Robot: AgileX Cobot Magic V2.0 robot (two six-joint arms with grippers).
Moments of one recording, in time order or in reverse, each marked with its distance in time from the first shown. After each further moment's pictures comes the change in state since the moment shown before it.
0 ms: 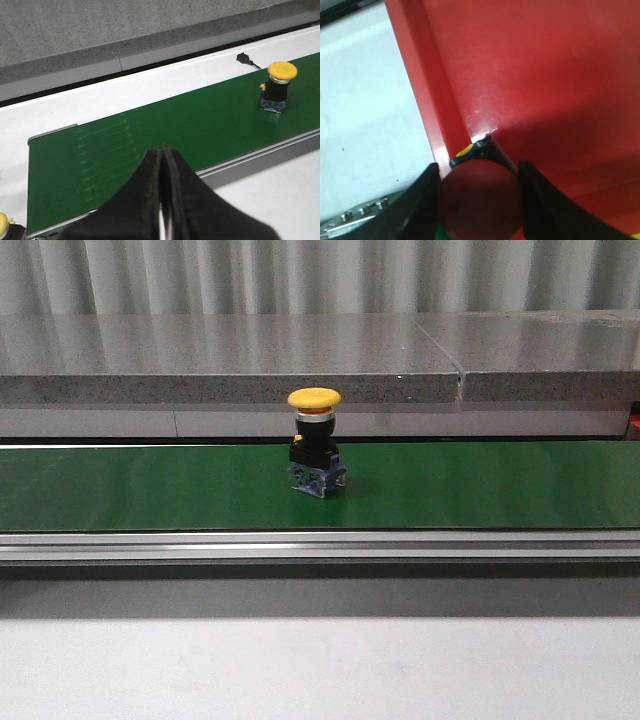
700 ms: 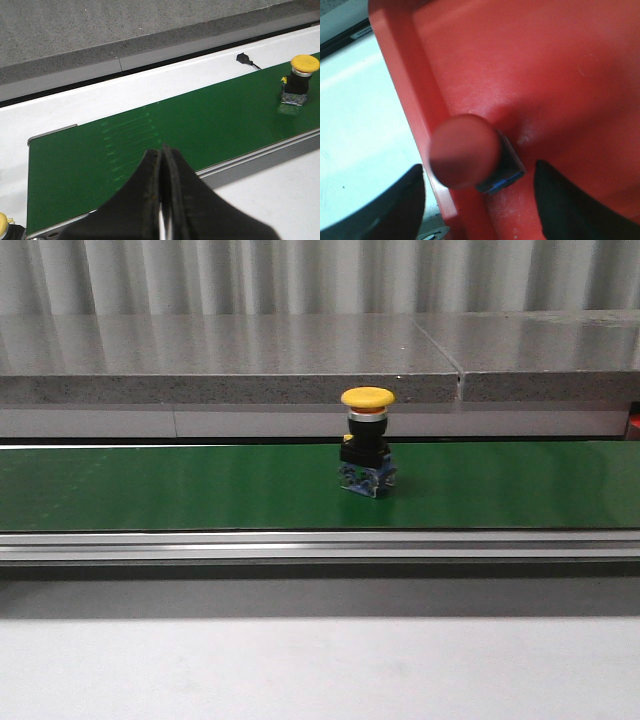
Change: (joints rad) left arm 0.000 0.000 0.000 0.000 0.000 0.000; right arm 0.000 0.042 0.000 0.046 -0.094 0.035
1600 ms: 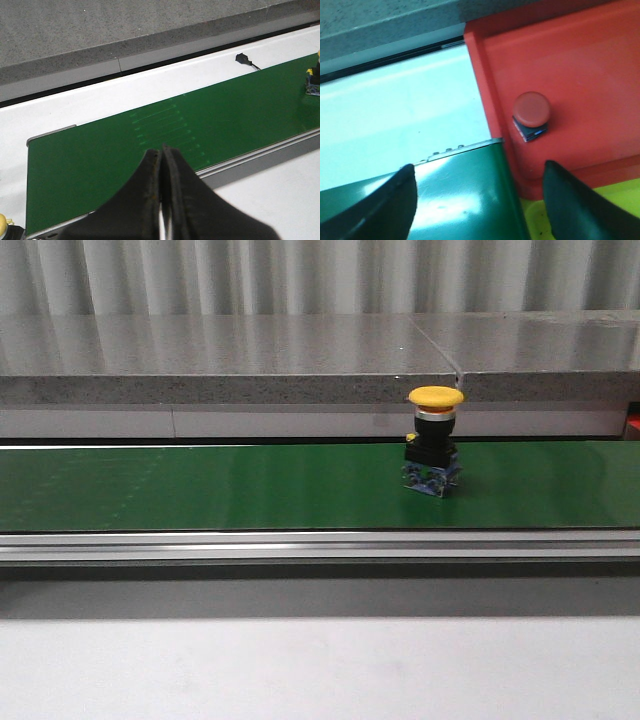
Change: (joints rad) left arm -0.002 0.000 0.000 0.000 0.001 0.000; right arm 0.075 -0.529 0.343 0.000 -0.065 -0.104
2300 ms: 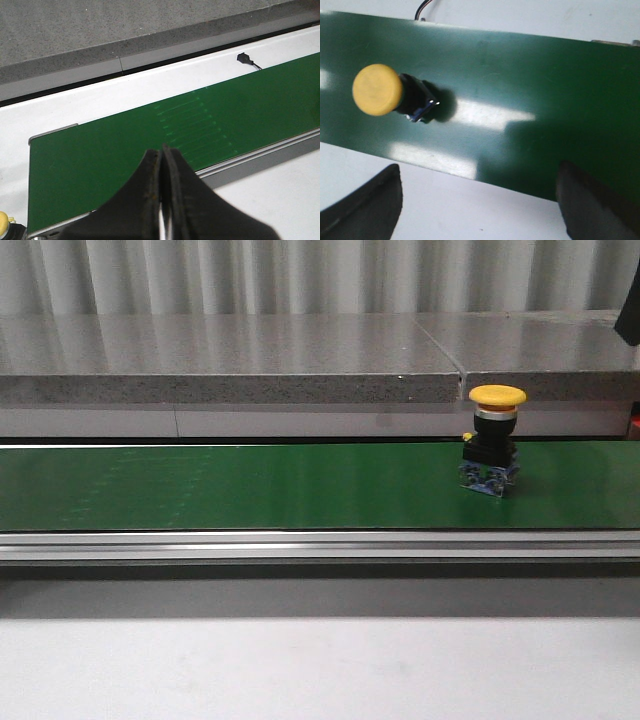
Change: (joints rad) left arm 0.000 0.000 0.000 0.000 0.000 0.000; right arm 0.347 -0.103 0.039 0.000 0.341 -0.045
